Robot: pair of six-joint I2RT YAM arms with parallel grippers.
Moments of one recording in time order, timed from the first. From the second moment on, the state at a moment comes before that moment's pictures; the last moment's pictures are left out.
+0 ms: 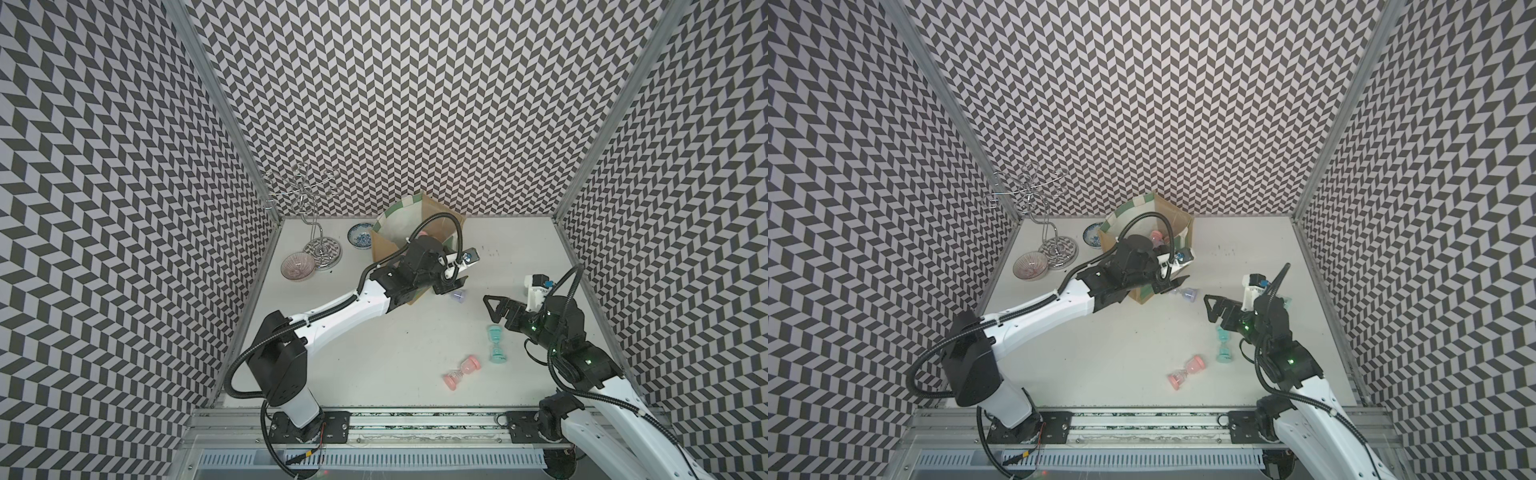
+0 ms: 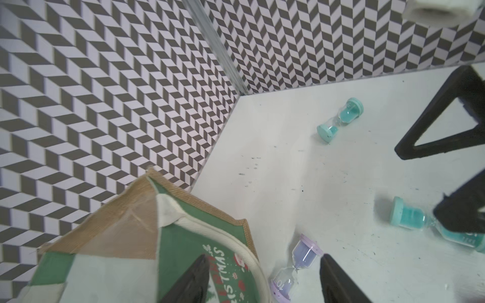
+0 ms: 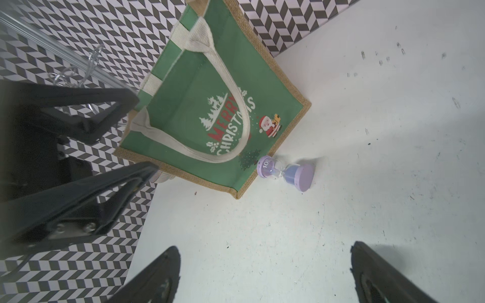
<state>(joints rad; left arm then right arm) -0.87 1.68 1.38 -0.17 0.10 0.55 0.33 0.63 0.51 -0.33 -0.17 0.64</state>
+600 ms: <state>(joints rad) -0.88 2.08 1.58 -0.30 0.10 0.61 0.33 0.60 0.39 -0.31 -0.18 0.66</state>
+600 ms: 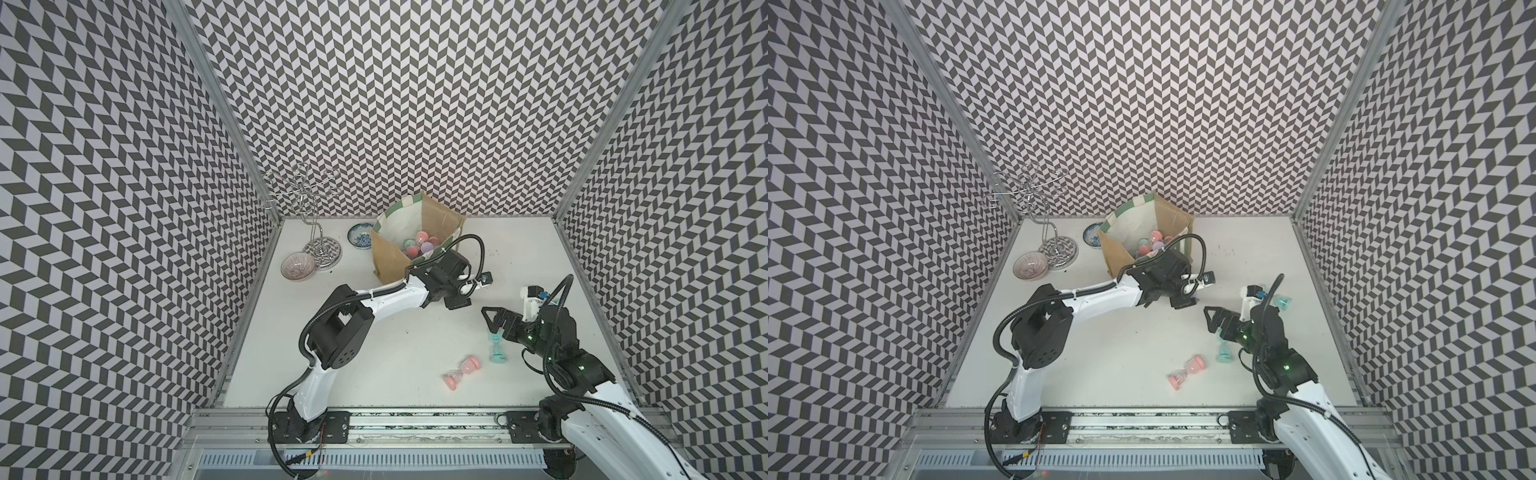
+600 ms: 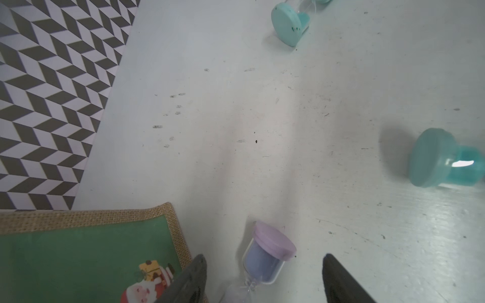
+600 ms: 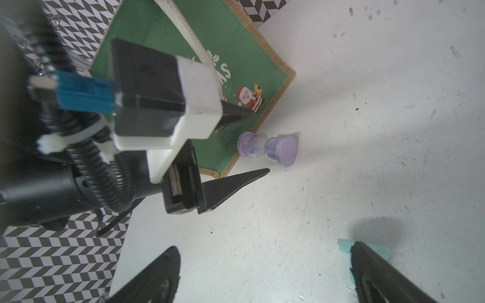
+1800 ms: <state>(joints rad) -0.84 2.29 1.72 -0.36 0.18 0.61 0.33 0.61 0.36 -0.28 -0.21 0.68</state>
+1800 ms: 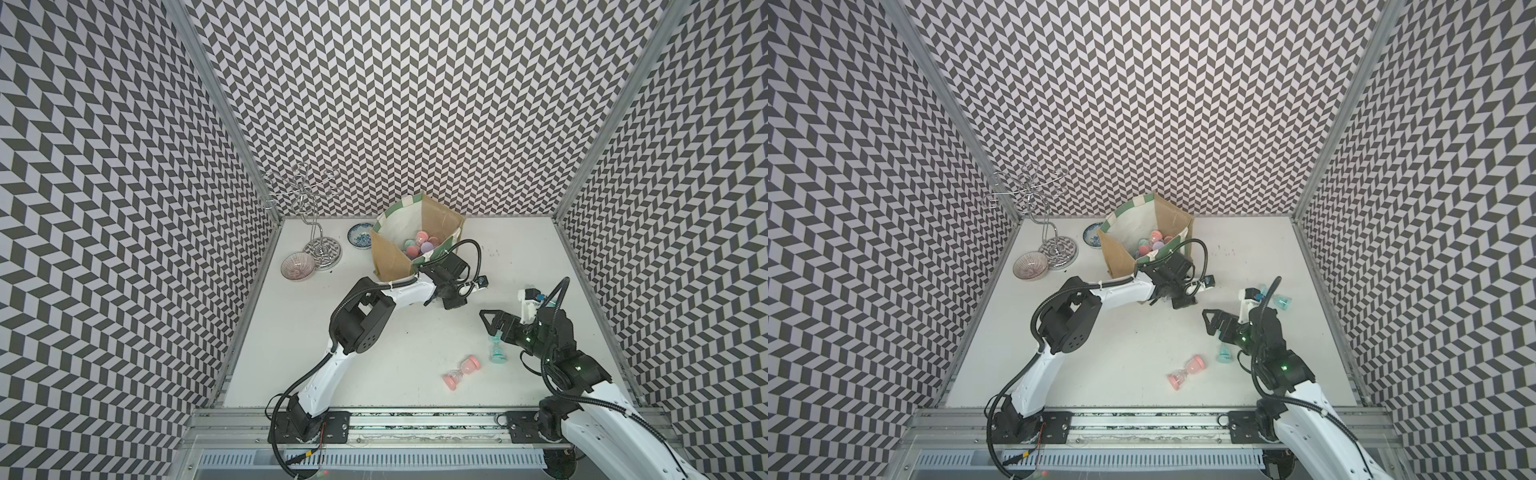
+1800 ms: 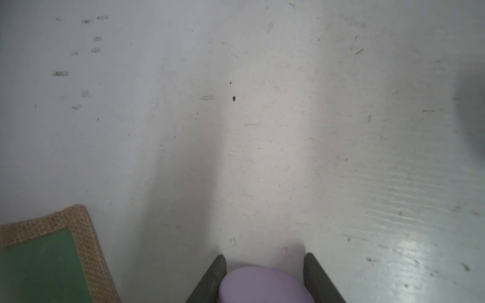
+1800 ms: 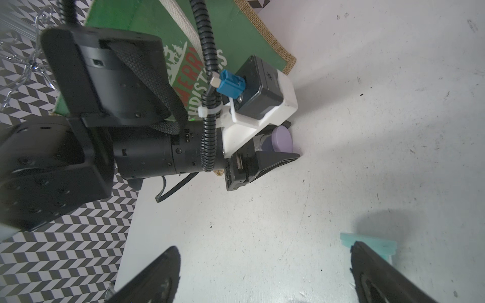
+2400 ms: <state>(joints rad) -0.84 2.23 1.69 -0.35 0.18 0.53 0.33 0.59 0.36 -0.28 -0.22 0.68</state>
